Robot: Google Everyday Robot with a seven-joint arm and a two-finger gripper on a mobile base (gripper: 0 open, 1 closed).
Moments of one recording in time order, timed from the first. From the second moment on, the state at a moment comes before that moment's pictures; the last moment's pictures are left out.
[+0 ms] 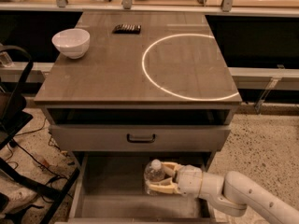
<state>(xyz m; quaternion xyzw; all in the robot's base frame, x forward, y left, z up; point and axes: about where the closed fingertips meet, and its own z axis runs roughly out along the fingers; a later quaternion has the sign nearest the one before) 0.442 -0.037 0.593 -0.42 0.58 0.40 0.57</state>
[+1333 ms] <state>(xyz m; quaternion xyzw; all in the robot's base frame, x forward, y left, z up) 0.463 0.077 0.511 -0.44 0.56 0.46 0.54</state>
